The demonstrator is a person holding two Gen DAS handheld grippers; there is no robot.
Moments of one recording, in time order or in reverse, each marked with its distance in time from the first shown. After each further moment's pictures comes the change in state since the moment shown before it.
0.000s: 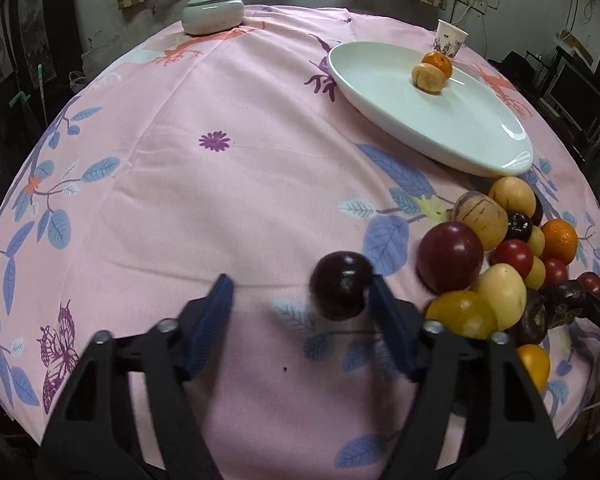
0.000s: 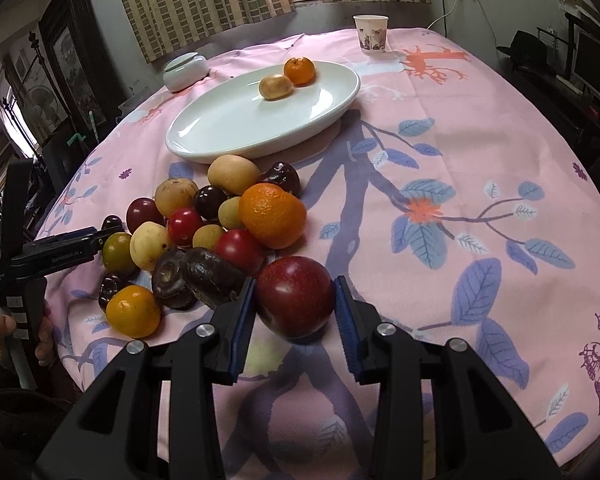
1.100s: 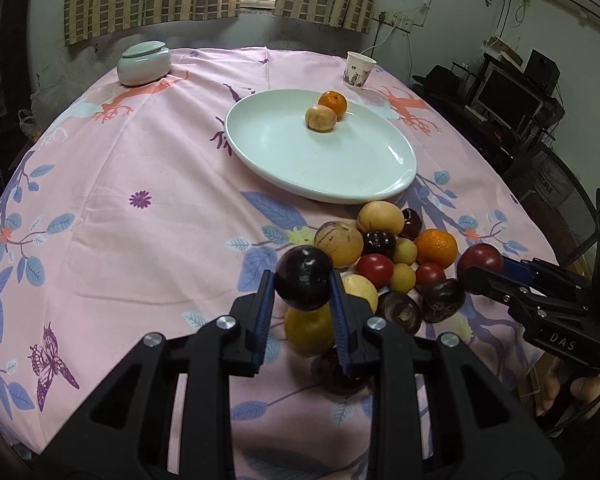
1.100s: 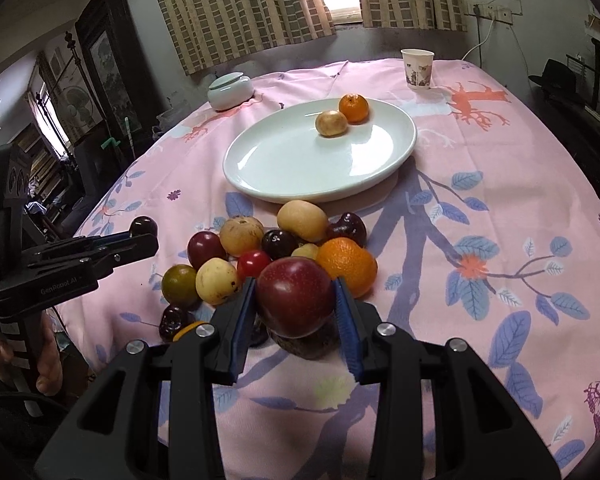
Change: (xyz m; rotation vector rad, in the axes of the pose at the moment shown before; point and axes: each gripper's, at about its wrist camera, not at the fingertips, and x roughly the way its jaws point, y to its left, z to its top) left arm -0.063 -0.046 0.006 0.107 -0.102 -0.216; right arm -0.016 0.036 0.028 -0.071 -0.075 0.105
